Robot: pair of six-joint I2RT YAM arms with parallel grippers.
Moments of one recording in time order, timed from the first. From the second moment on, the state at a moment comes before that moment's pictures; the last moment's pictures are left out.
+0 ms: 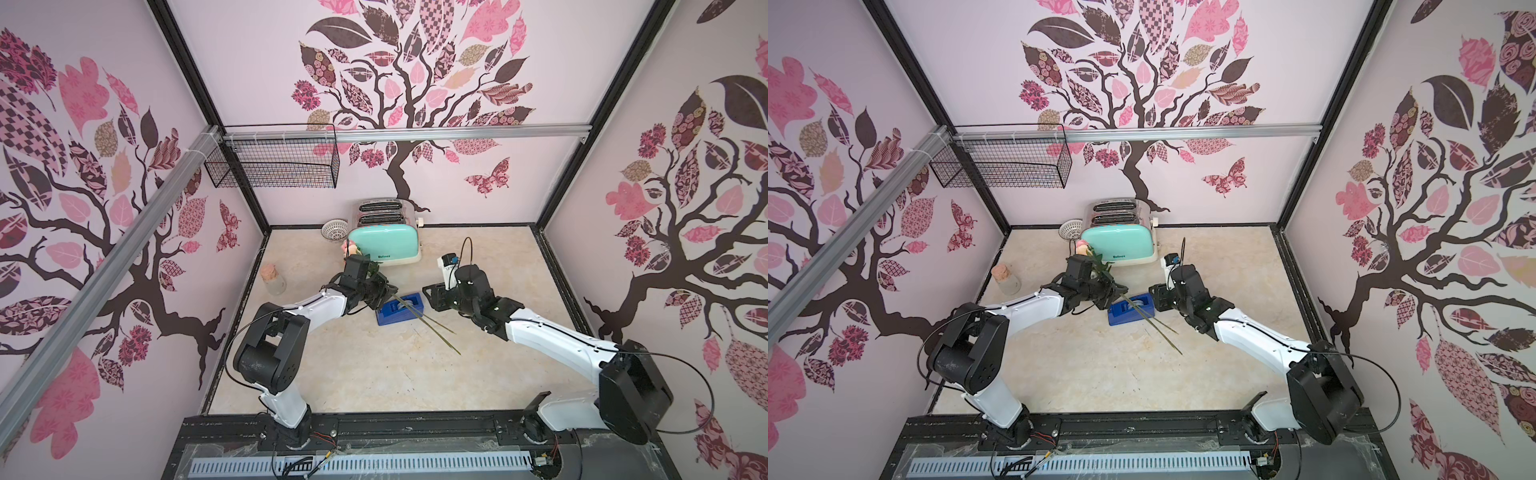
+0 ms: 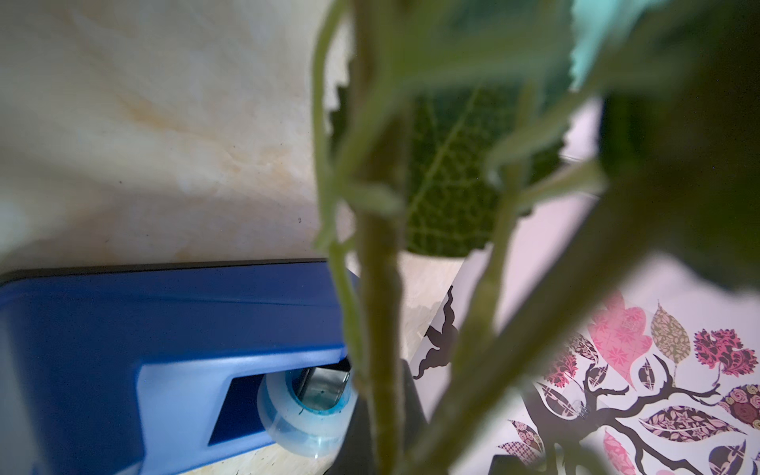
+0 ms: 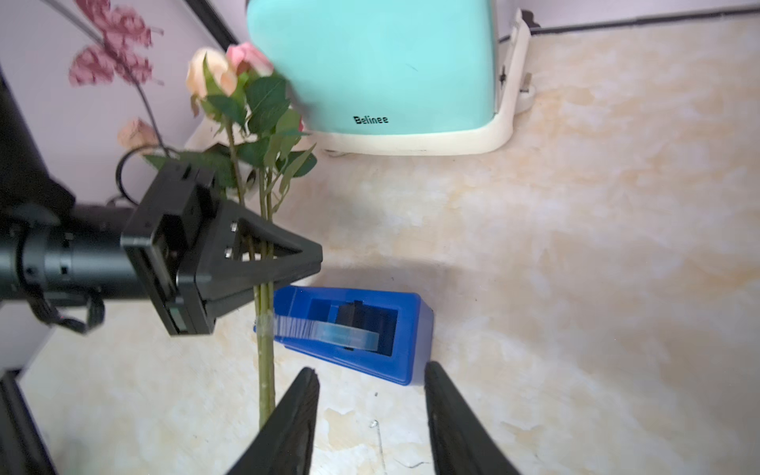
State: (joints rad) left arm -0.42 1.71 1.00 0.01 0.49 -1.39; right arm 0.62 1.37 0.86 -0.04 -0.07 0.42
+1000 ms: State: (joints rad) left arm -0.41 1.64 0.93 -0.03 0.37 -1.30; right arm 0.59 1.90 1.13 -0.06 -0.31 0.43
